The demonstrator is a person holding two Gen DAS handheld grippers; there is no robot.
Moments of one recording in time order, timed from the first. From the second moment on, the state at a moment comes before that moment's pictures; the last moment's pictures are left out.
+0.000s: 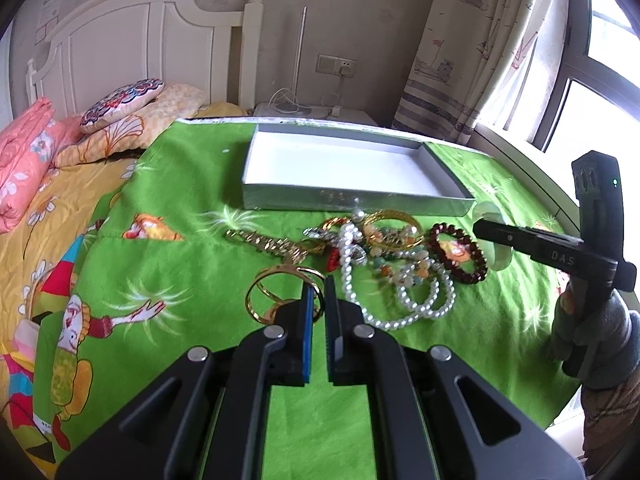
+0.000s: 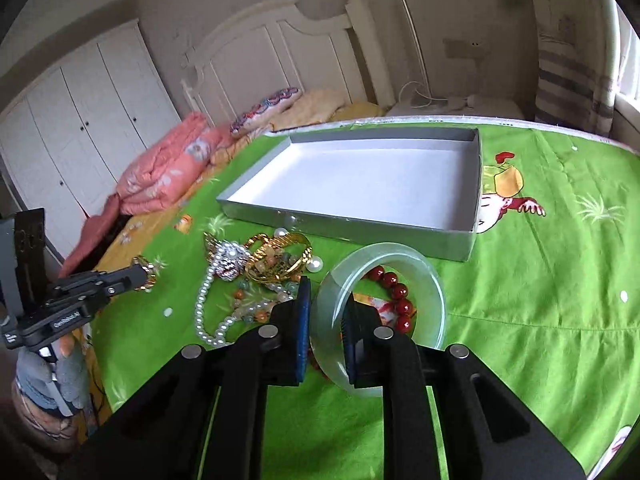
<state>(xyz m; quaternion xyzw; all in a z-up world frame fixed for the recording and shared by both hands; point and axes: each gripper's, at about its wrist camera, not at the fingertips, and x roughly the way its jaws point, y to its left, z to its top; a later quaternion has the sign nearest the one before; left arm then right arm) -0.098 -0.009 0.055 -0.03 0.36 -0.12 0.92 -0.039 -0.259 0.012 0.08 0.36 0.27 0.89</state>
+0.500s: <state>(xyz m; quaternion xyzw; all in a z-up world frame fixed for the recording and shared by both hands) -0.045 -0.035 0.080 -0.01 0.35 -0.14 0.93 -0.022 -0.257 0.051 0.06 0.31 0.27 0.91</state>
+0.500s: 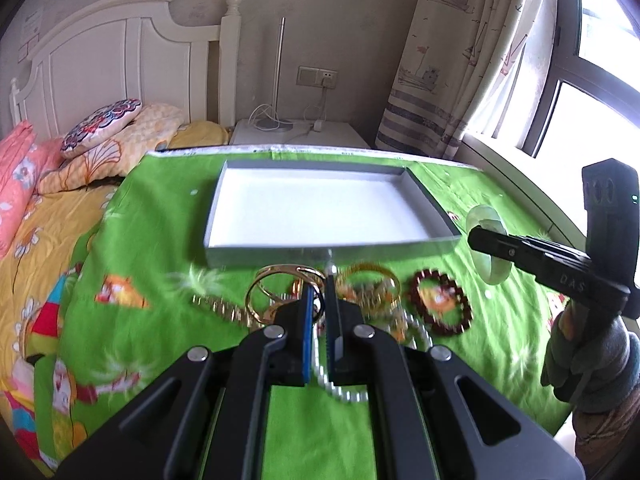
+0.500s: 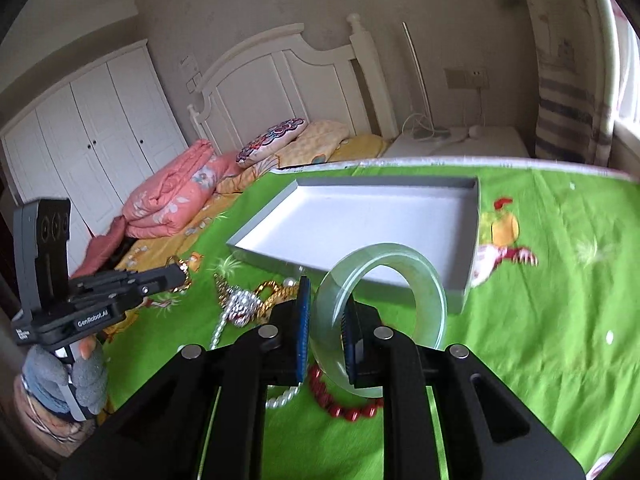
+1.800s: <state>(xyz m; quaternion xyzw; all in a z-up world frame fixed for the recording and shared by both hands) 0.088 -0.035 0.052 0.00 0.38 -0.04 0.92 0.060 -0.233 0.039 0.03 0.35 0.21 0.91</state>
